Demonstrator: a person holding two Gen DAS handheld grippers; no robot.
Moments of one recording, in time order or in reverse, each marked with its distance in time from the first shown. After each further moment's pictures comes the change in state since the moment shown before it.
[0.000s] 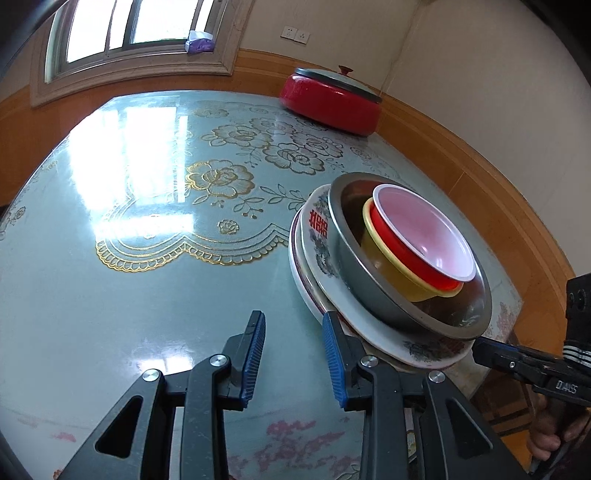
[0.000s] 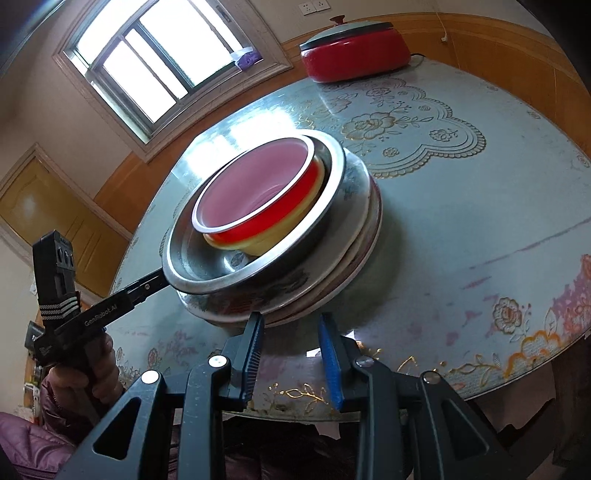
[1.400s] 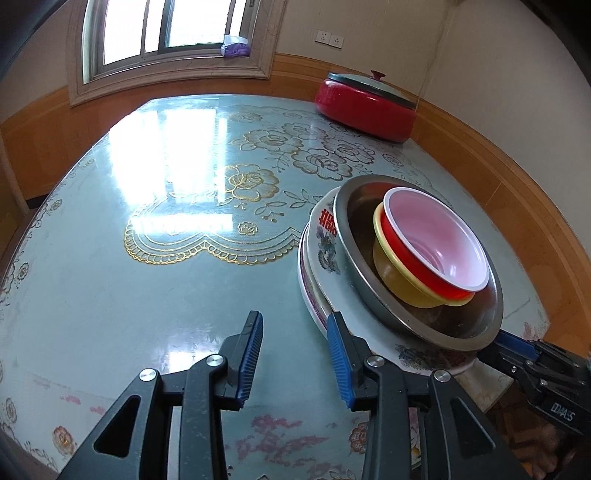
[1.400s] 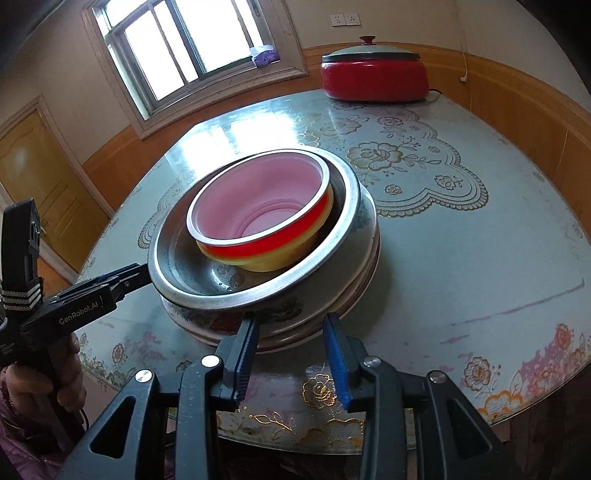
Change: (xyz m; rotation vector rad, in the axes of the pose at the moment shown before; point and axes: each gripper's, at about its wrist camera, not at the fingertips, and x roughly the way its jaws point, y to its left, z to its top) left arm -0.006 -0.027 -0.001 -0.071 -0.024 0.180; right arm 0.002 0.016 0.017 -0.185 -0.009 -0.148
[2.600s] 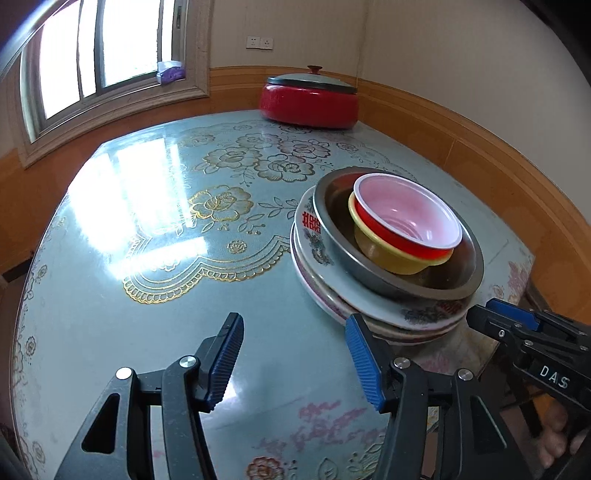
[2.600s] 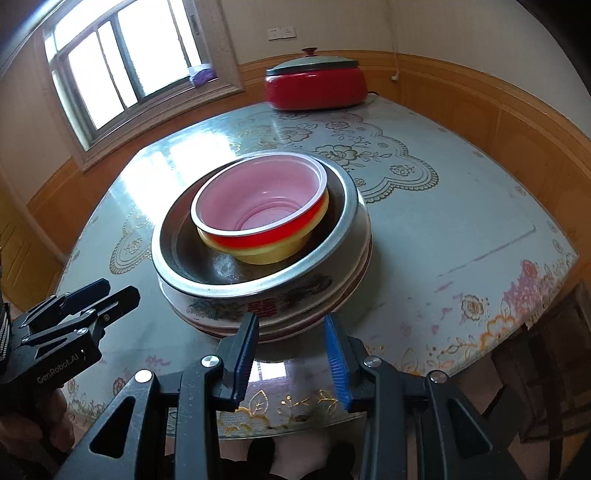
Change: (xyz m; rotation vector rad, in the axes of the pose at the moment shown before) left arm -0.012 0.025 0.010 0.282 0.002 -0.126; right arm -0.010 0.066 -0.020 0.233 -0.089 -0.265
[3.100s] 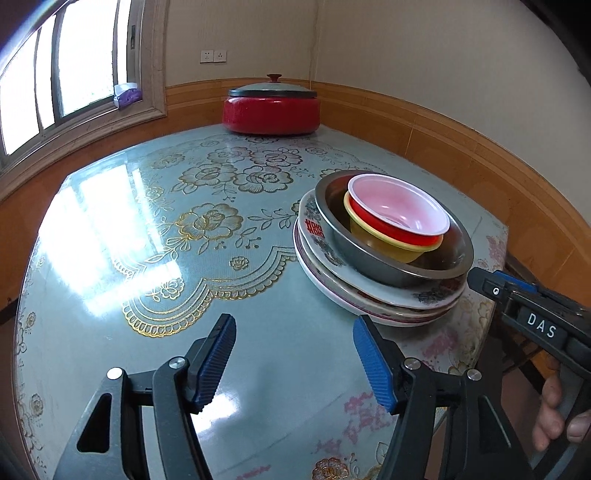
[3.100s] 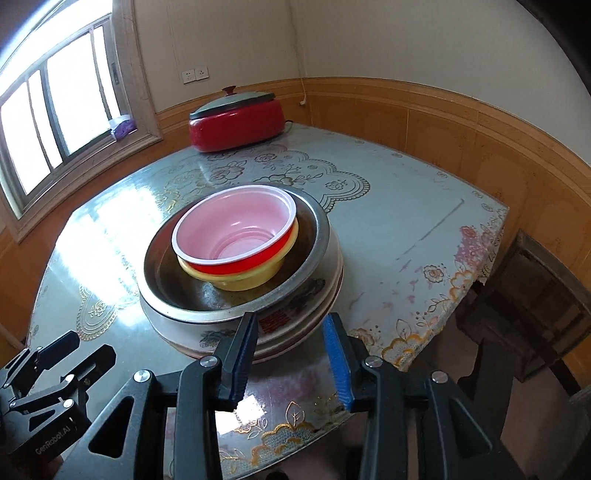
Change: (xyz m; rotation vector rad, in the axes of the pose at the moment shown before) left arm -0.003 0.031 0.002 0.143 -0.042 -0.119; right arm -0.013 0.045 -0.007 0.210 -0.147 -0.286
